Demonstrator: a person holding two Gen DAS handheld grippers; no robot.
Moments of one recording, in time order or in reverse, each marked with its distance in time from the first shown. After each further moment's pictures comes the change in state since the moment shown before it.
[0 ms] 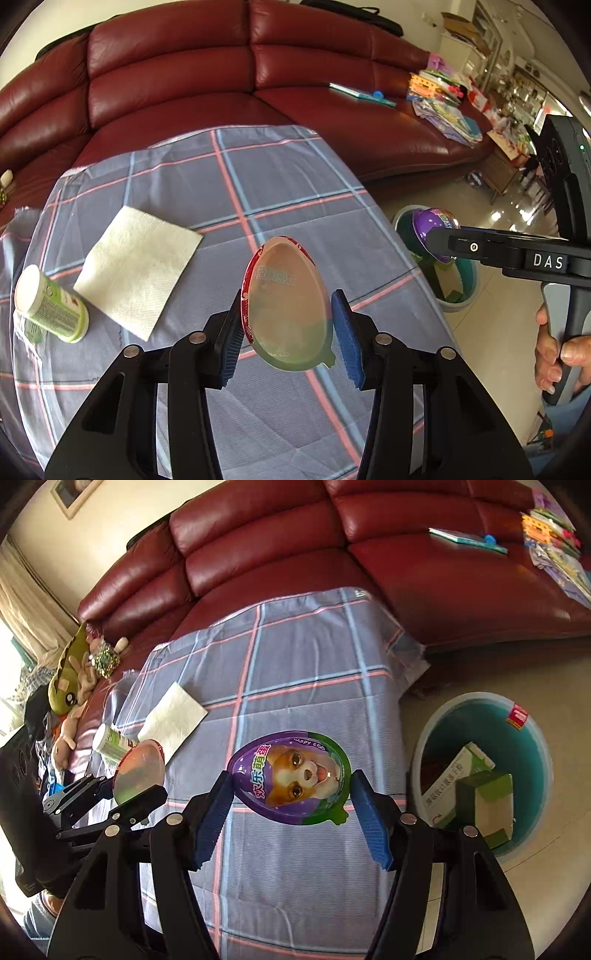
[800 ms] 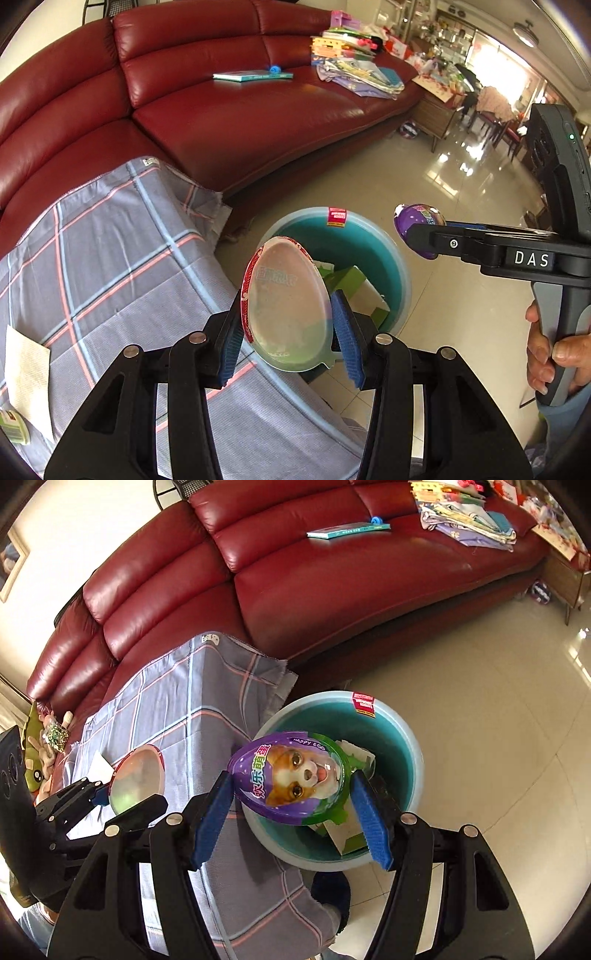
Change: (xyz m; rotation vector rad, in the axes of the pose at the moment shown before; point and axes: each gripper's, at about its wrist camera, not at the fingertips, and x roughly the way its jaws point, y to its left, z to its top) left arm 0.094 -0.182 0.068 0.266 0.077 -0.175; right arm -0.062 -0.176 -0.006 0.241 -0.068 -0.151
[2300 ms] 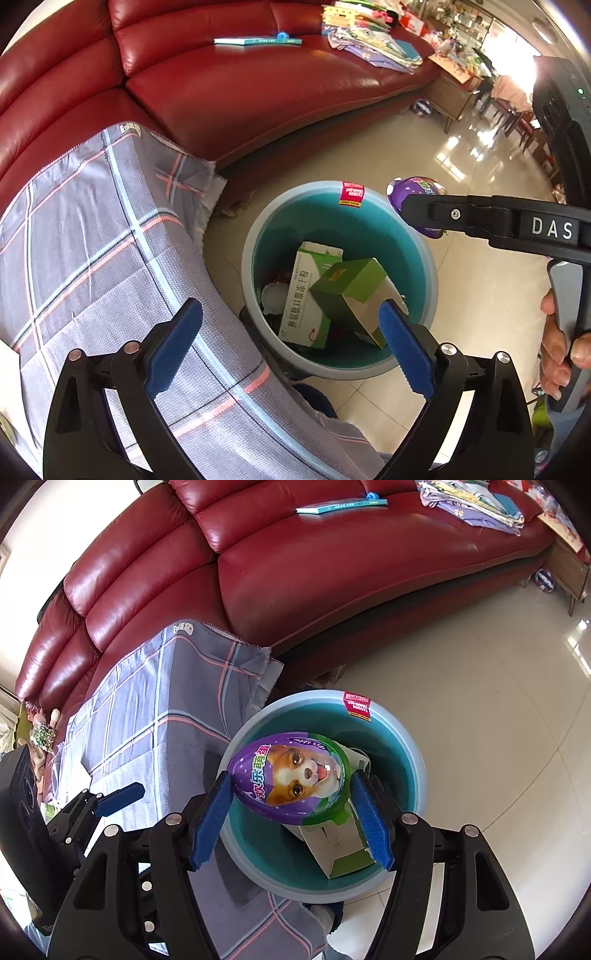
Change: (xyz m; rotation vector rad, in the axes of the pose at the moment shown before) left arm 0.066 0.000 0.007 -0.040 0.113 0.022; right arm 0.054 -0.007 0.025 0.014 0.089 -0.017
